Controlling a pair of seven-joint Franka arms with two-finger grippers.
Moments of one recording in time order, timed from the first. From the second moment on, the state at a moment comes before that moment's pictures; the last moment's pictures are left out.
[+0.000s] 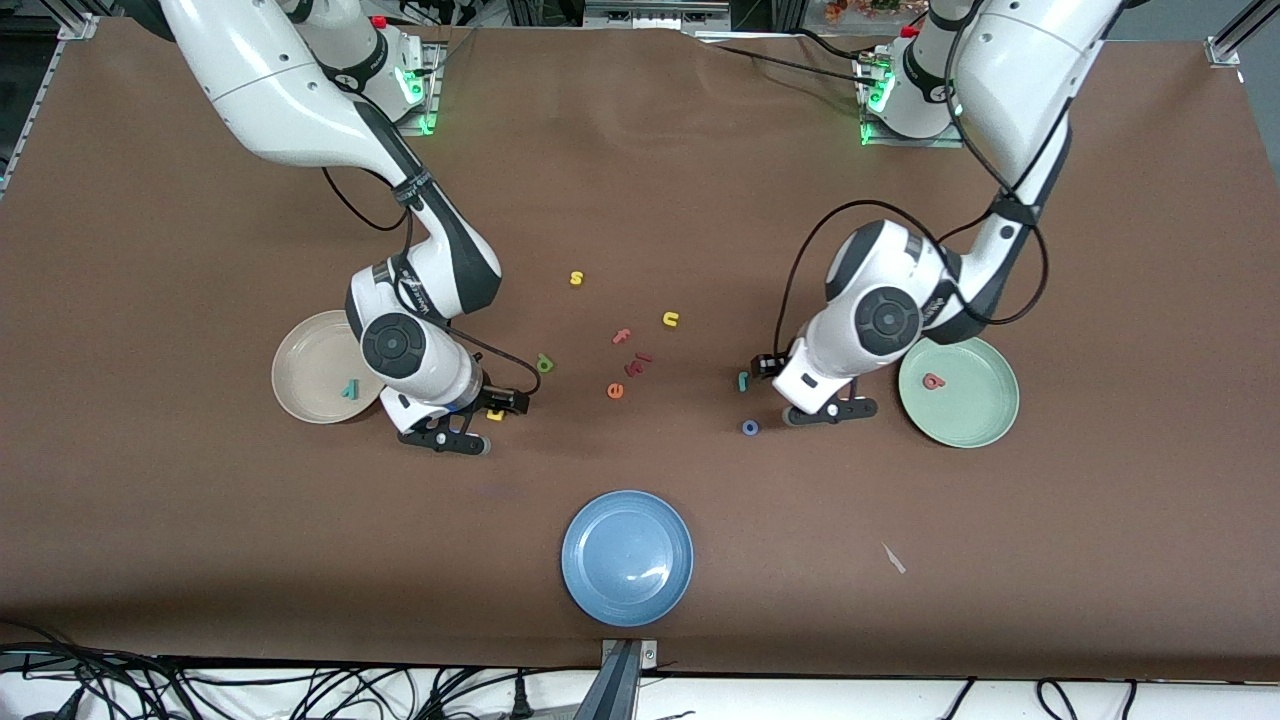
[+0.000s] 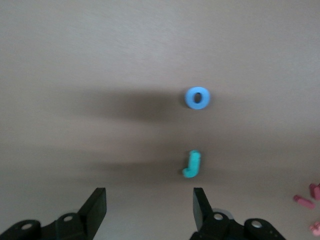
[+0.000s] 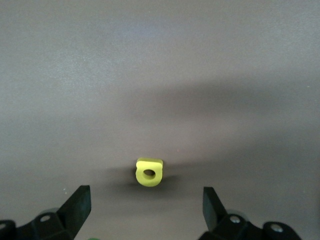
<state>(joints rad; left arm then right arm) -0.19 0.60 -0.29 -1.74 -0.01 2.24 -0.59 0.25 0.74 0.19 -1.59 -0.08 2.29 0.61</state>
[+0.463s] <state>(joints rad) -0.27 0.70 -0.28 -1.75 -0.01 2.42 -0.68 0.25 0.77 0.18 -1.57 -0.08 2.29 0.61</state>
